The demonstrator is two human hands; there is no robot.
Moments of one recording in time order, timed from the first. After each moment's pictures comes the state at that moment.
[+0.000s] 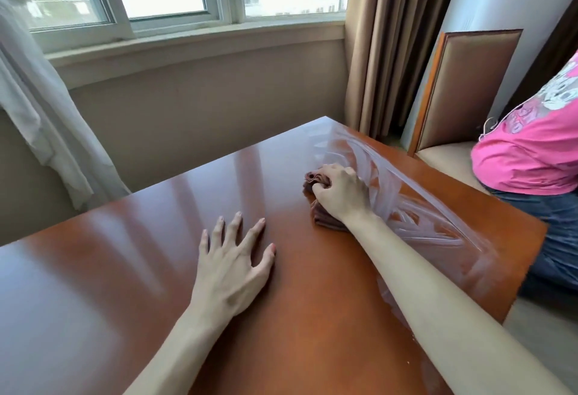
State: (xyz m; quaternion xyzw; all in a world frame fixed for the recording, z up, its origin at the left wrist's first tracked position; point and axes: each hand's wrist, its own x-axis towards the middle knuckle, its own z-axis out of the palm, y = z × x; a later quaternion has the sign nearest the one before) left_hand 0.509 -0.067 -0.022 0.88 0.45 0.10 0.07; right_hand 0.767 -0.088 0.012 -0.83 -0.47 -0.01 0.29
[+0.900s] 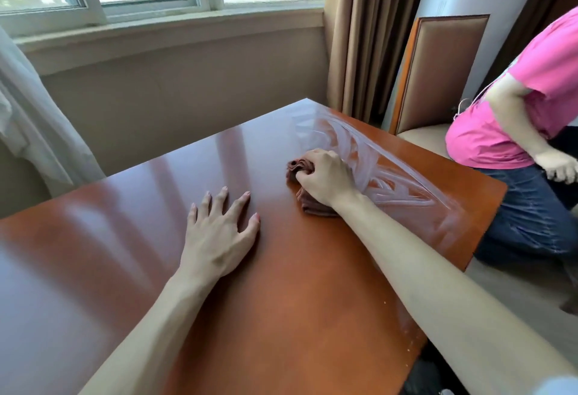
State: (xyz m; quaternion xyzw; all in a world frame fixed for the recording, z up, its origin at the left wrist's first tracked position) left_hand 0.506 -0.069 -0.017 0.89 0.44 0.10 0.09; right_hand 0.746 -0.123 0.009 -0.81 -0.50 -0.01 0.29
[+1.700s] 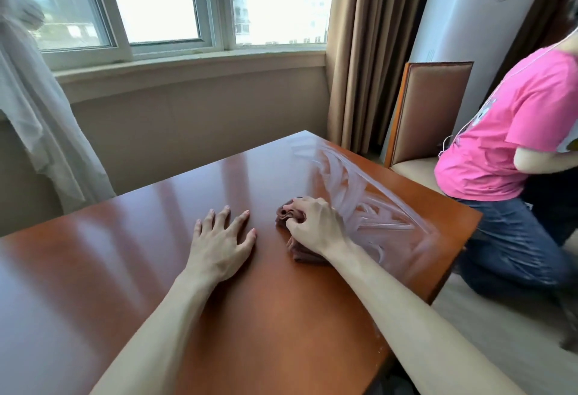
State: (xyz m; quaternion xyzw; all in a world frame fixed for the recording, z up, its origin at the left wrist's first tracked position) left_hand 0.511 -0.070 -0.011 0.89 0.45 0.06 0.08; right_hand 0.701 -0.176 0.014 -0.80 -0.52 0.01 0.29
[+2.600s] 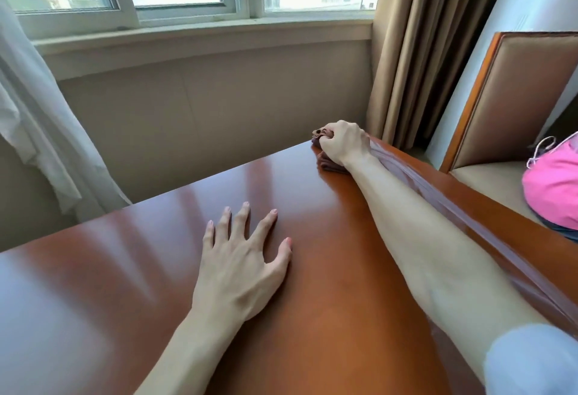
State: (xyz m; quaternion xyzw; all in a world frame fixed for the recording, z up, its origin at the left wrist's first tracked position) left_hand 0.579 0.016 -0.021 0.87 0.48 0.10 0.07; right_hand 0.883 0.121 0.017 -0.85 -0.47 -0.03 0.25
